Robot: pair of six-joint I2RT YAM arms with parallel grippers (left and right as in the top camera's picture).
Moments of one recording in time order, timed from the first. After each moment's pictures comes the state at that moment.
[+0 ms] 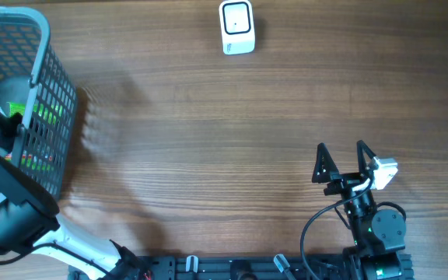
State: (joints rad) left arm 0.68 1.94 1.50 -1.02 -0.12 -0.11; right arm 0.16 0.01 0.01 0.00 -0.01 0.32
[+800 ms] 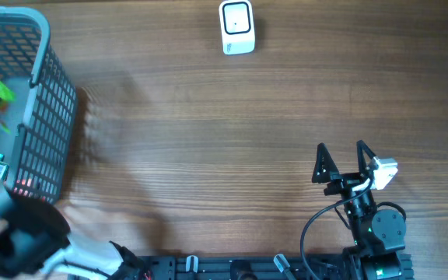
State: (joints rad) left arm 0.68 1.75 1.79 -1.13 -0.08 -0.33; right arm 0.16 0.01 0.01 0.00 -0.01 0.32
